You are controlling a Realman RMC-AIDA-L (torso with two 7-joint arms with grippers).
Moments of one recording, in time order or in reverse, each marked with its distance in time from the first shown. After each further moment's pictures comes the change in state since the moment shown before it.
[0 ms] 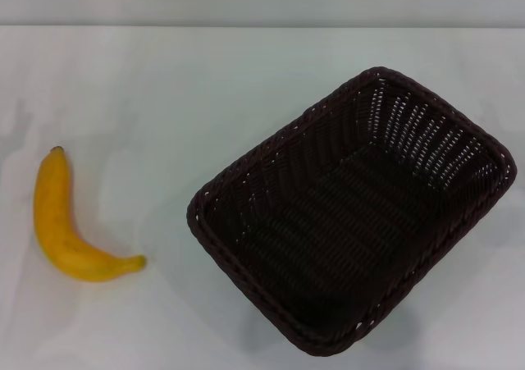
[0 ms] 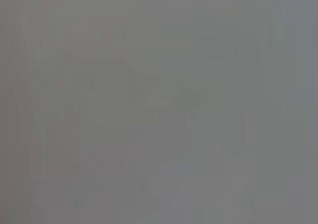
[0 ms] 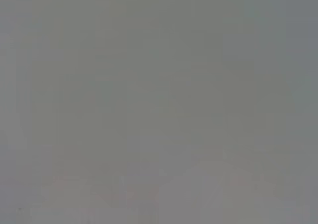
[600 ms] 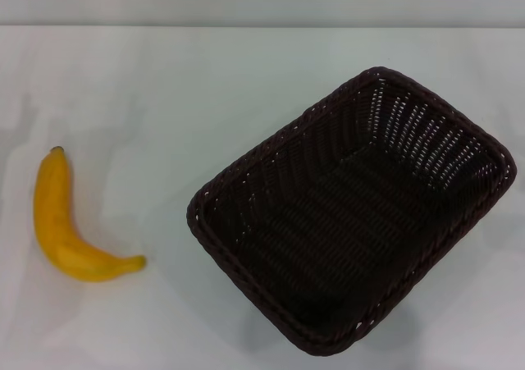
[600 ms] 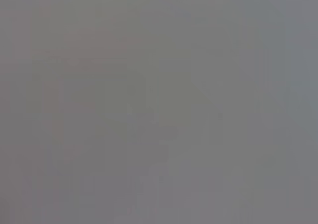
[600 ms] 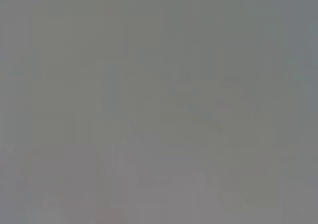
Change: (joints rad) left arm -0.018 0.004 0.002 0.003 0.007 0.006 -0.024; right arm 0.006 0.002 0.078 0.058 0.027 0.029 0.010
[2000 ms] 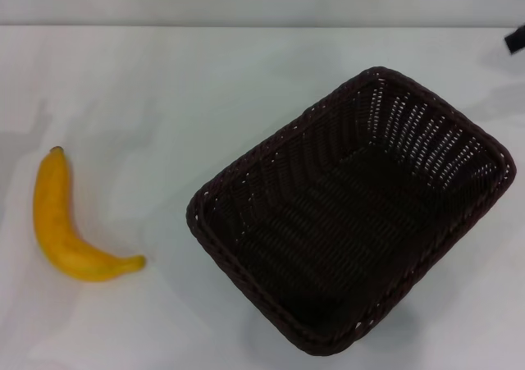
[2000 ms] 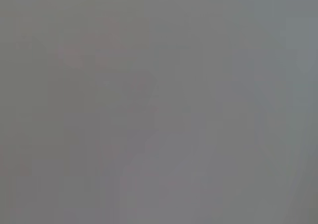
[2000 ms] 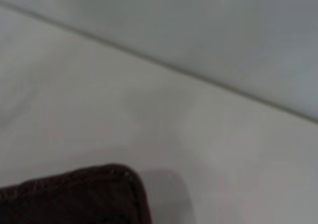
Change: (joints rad) left arm 0.061 0.008 0.013 0.087 0.144 -0.004 -0.045; right arm 0.480 -0.220 -0.382 -1.073 -1.683 0.434 2.055
